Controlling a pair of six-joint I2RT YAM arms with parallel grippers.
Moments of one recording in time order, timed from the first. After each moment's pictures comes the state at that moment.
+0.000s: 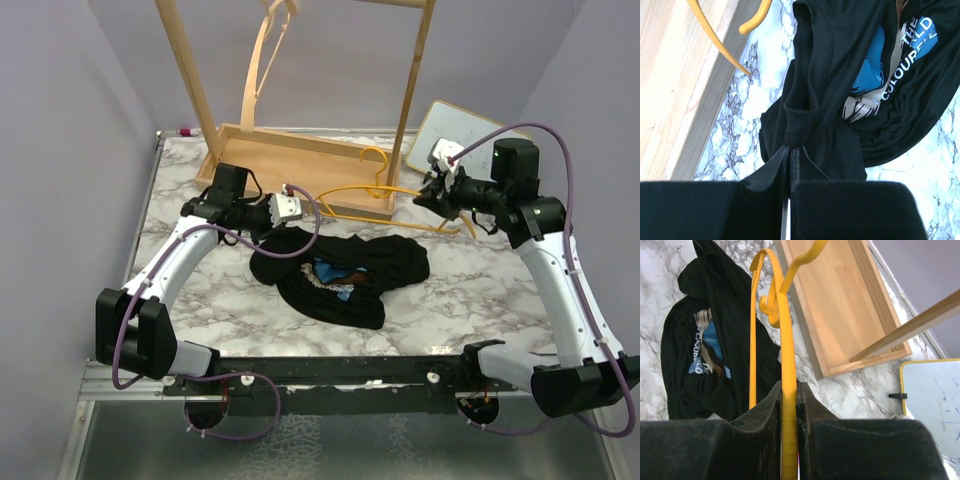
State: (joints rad) left arm -0.28 1.38 1.11 -0.64 0.72 0.94; right arm 0.17 1.17 1.32 -0.70 -0.72 -0.62
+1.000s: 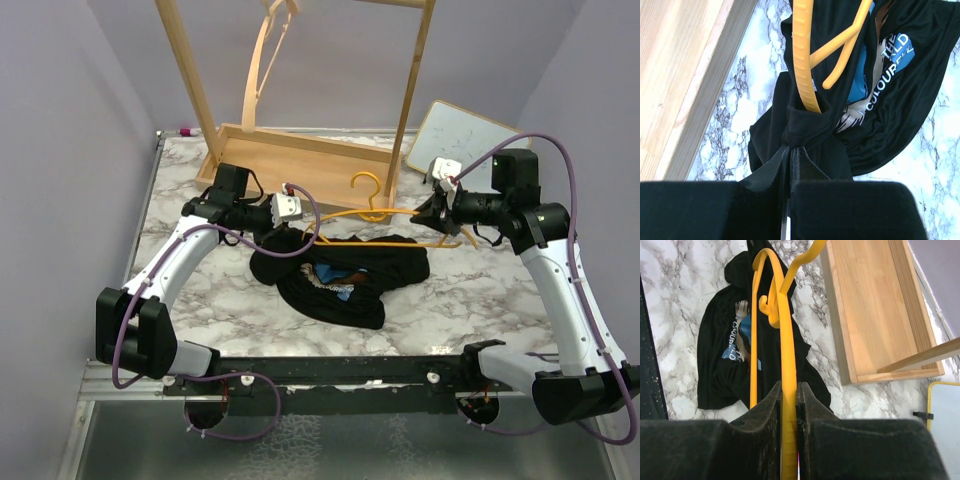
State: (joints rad) left arm -0.28 1.38 1.10 -0.64 0.78 0.91; right arm 0.17 1.12 1.31 -0.85 -0.86 -0.76
